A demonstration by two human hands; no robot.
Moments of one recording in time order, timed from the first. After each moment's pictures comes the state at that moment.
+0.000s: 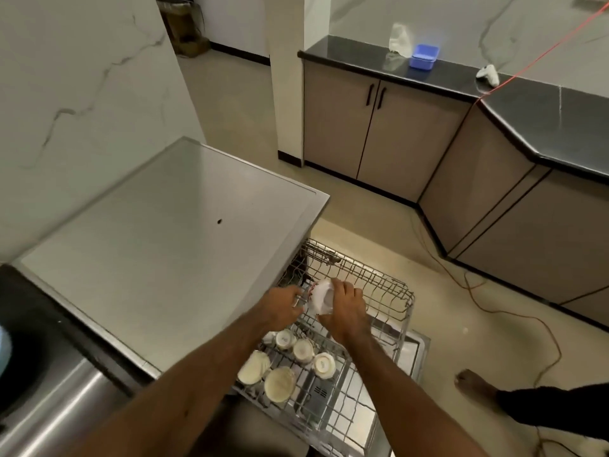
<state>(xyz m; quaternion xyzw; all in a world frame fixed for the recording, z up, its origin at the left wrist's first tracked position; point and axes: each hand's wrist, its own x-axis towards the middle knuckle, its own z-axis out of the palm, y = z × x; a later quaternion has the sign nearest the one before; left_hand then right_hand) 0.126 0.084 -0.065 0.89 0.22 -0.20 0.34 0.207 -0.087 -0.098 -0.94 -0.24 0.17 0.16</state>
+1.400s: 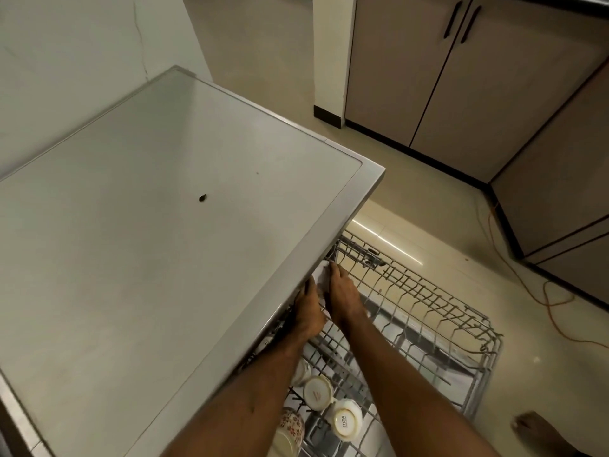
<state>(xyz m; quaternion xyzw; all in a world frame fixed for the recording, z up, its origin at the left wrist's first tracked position) 0.243 0.107 -0.309 0.79 0.44 -0.10 0.41 0.320 0.050 -0.295 -0.89 -0.29 0.30 0.19</state>
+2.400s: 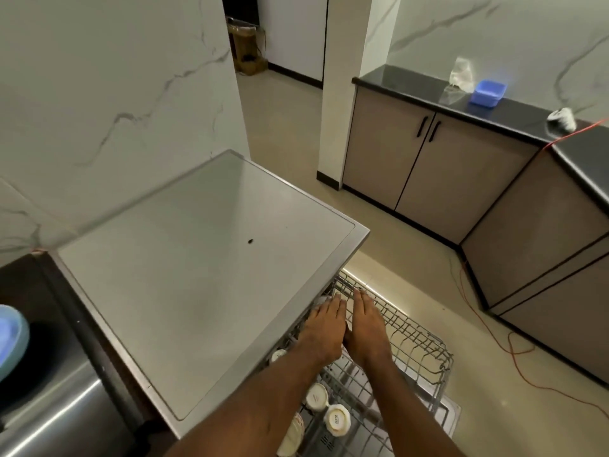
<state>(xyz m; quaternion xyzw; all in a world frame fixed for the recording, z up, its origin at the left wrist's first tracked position) 0.188 0.061 -0.110 0.96 0.18 -0.12 0.15 0.263 -0.036 -0.122 -0.92 -0.32 0.14 0.17</state>
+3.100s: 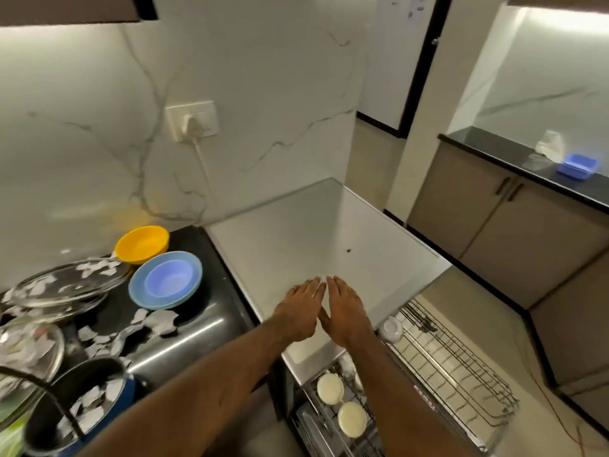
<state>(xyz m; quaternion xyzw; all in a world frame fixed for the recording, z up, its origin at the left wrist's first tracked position) -0.053 0.189 0.002 0.96 0.26 -0.03 0.08 0.069 0.098 -0.006 -0.81 -0.56 0.10 0.16</state>
